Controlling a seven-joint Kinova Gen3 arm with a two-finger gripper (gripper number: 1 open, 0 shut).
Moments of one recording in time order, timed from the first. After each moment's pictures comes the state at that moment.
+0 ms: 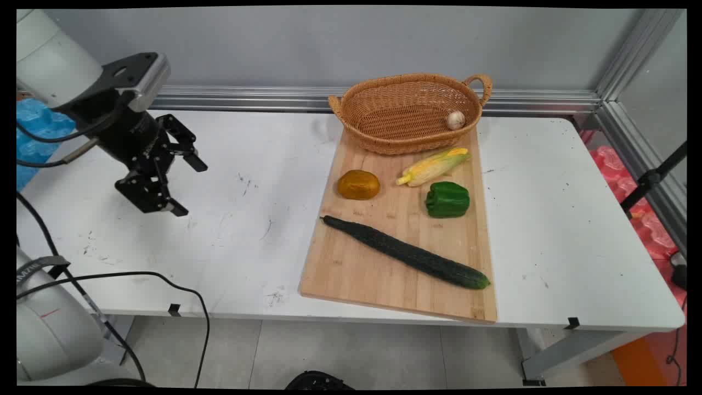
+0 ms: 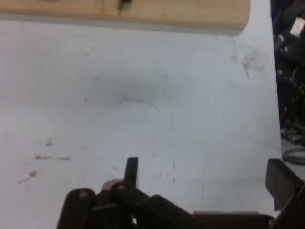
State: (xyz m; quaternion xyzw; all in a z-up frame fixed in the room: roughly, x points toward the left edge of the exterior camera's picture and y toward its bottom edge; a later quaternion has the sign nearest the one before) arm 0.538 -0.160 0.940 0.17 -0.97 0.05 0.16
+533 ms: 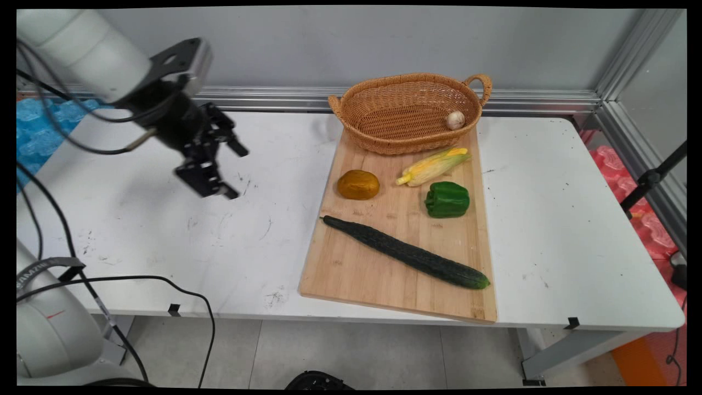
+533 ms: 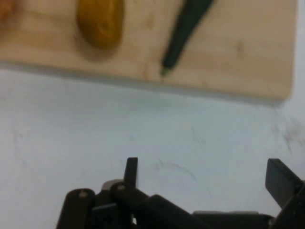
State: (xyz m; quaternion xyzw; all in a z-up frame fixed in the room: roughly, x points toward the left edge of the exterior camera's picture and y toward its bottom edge) arm 0.506 -0.200 0.929 0.20 -0.96 0.08 0.20
